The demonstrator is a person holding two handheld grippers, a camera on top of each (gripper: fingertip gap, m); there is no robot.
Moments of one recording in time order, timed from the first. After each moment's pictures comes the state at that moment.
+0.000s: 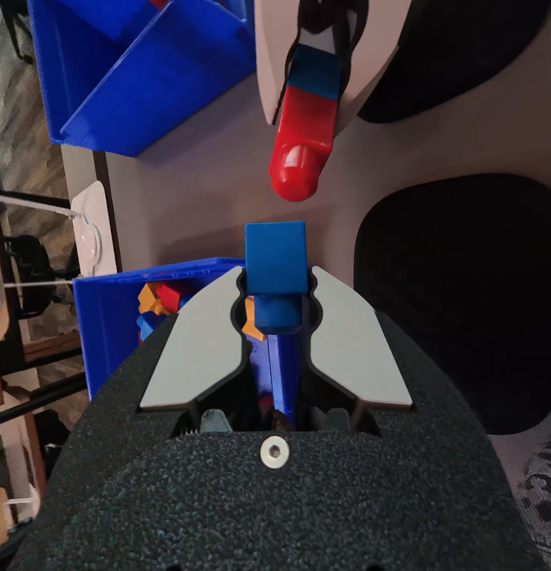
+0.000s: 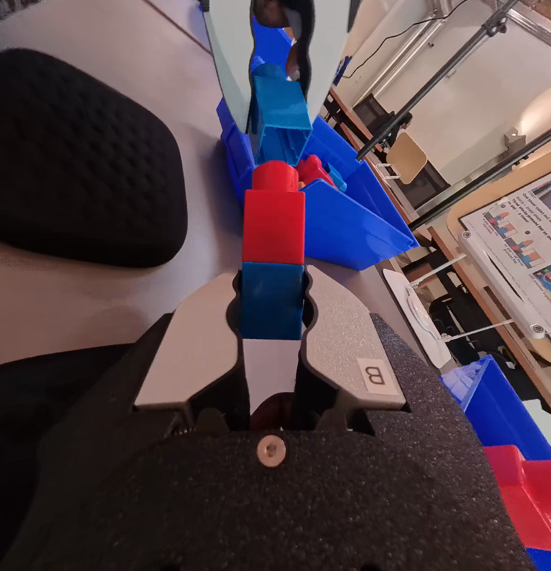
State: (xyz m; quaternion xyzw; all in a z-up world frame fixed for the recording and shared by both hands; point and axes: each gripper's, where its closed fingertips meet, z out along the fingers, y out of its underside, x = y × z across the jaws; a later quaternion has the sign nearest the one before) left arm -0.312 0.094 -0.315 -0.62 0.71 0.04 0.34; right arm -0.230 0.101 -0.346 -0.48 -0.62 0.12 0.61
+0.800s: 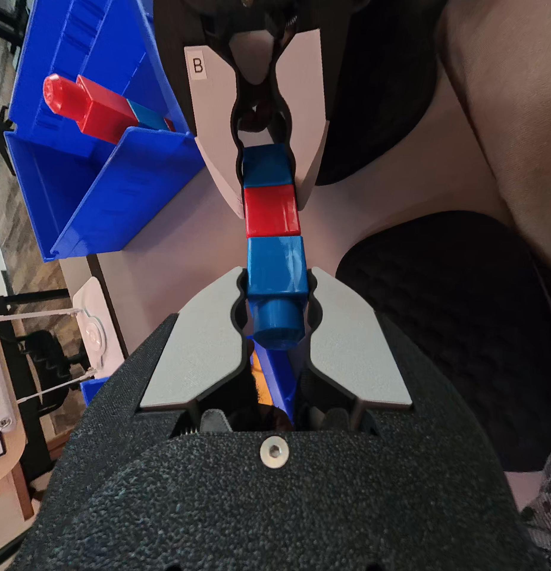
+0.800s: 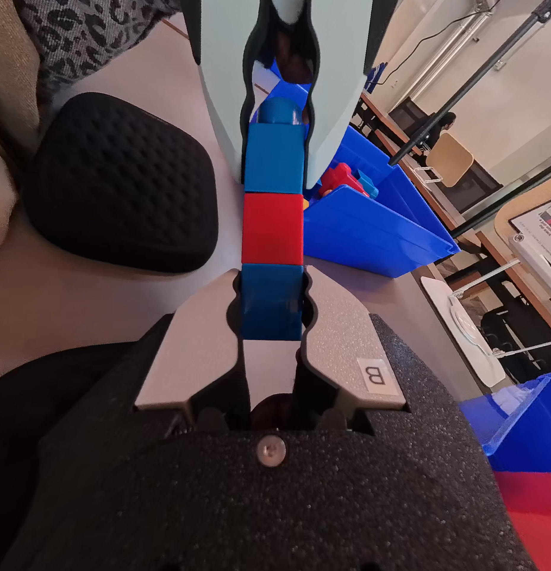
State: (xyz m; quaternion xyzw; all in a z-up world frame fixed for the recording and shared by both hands) left arm -0.262 0.071 -0.325 -0.52 0.79 0.00 0.33; right arm -0.229 0.086 -0.350 -0.48 -0.63 0.19 0.58
